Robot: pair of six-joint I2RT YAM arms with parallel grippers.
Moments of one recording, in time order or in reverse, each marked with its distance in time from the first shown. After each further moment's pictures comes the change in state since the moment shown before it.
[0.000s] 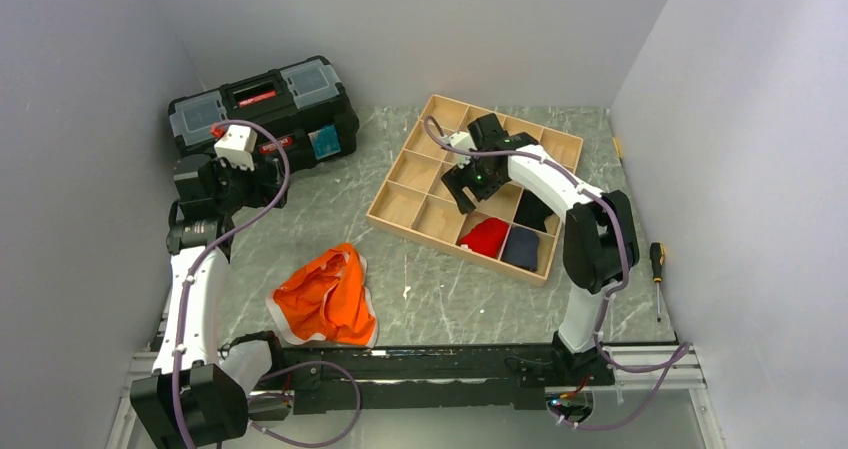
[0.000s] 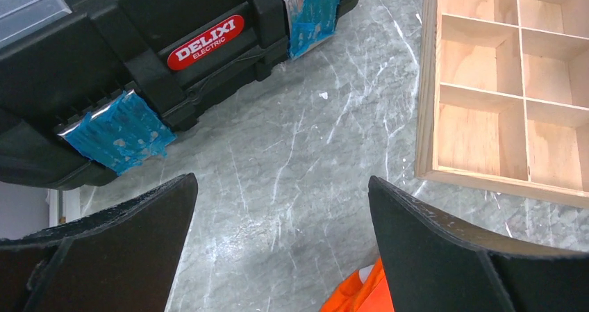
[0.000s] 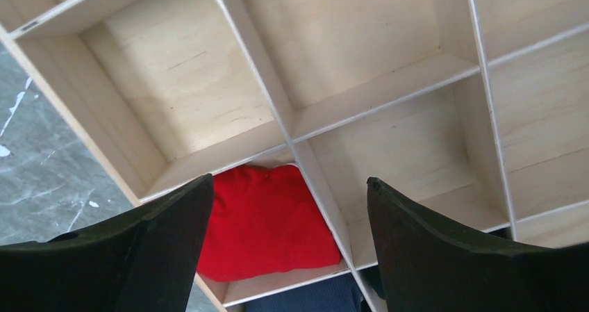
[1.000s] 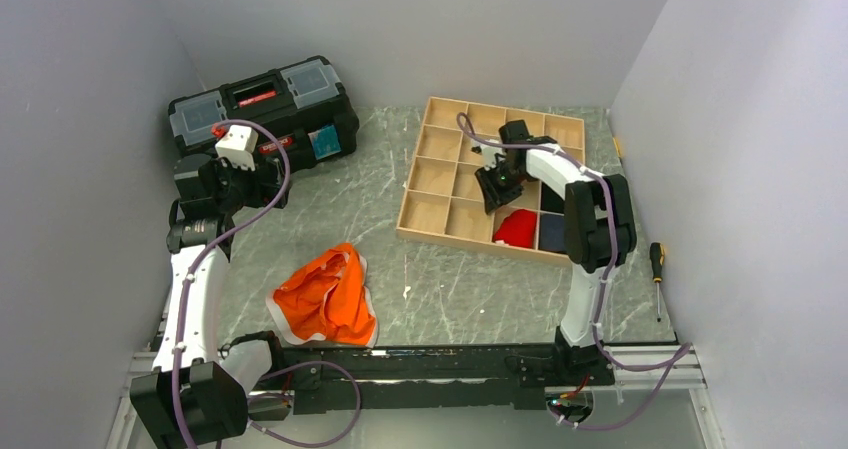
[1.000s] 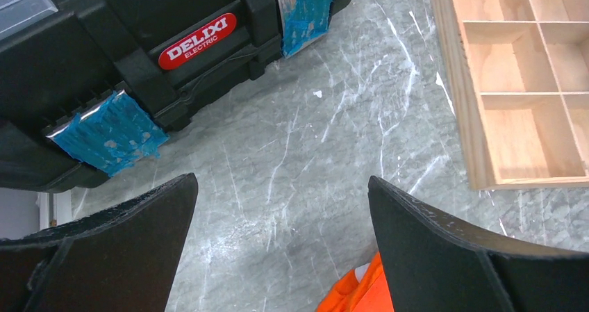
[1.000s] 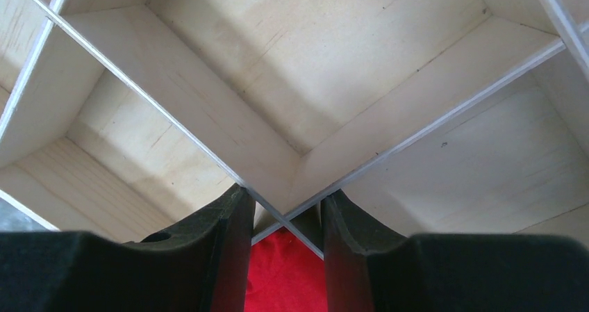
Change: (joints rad) left arm 0.000 0.010 0.000 0.000 0.019 -0.003; right arm -0.177 0.140 -0.048 0.072 -0.102 0.047
